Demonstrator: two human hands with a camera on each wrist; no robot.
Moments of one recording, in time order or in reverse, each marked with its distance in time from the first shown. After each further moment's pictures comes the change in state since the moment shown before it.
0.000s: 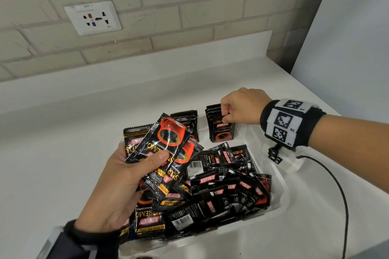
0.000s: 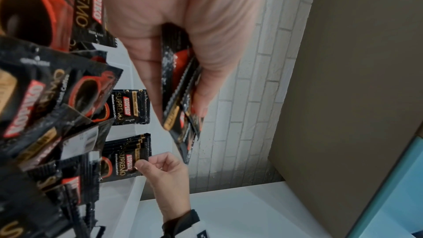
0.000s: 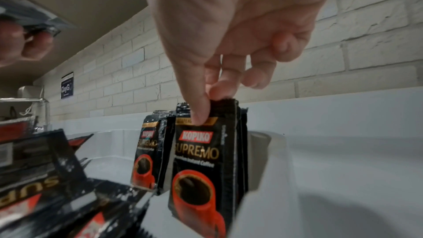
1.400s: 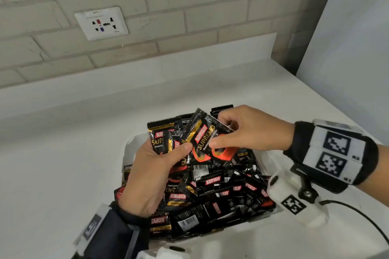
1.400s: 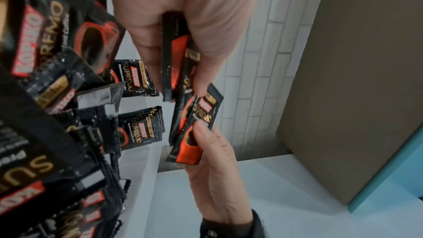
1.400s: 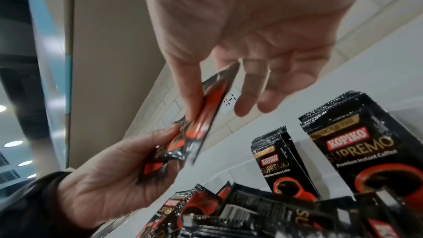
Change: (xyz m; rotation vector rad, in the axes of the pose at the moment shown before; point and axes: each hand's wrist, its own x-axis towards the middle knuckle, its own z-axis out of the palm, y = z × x) left_hand 0.016 -0.008 0.029 0.049 0.071 0.069; right_hand -0.058 -0.047 -0.017 0.756 -0.111 -0.089
